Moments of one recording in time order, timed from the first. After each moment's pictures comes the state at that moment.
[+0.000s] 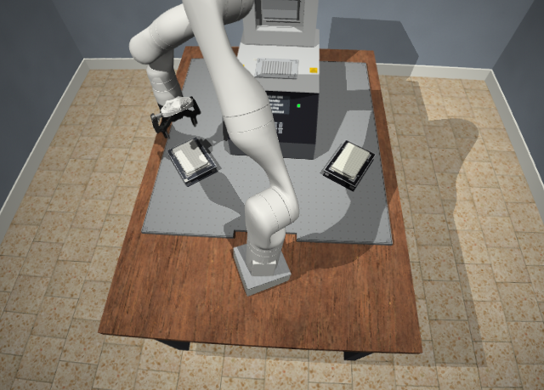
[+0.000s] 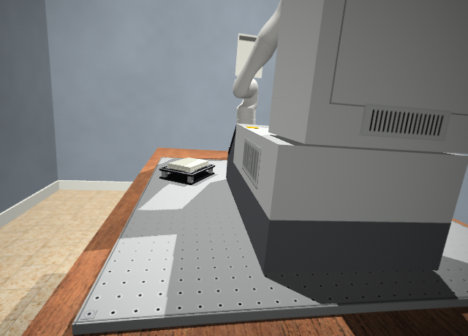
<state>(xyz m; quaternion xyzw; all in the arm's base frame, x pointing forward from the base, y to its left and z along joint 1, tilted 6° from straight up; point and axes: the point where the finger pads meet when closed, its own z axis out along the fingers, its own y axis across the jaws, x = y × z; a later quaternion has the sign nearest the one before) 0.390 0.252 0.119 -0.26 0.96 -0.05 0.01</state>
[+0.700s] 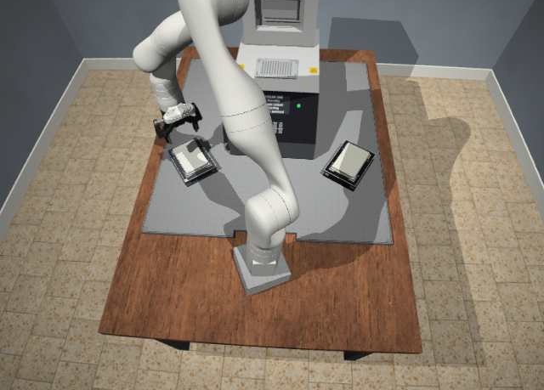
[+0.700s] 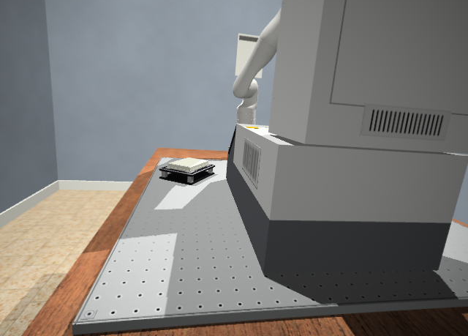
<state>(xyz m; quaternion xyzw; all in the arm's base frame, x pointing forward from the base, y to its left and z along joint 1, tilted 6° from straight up) 0.391 0.250 0.094 -0.26 0.96 -0.05 0.01</state>
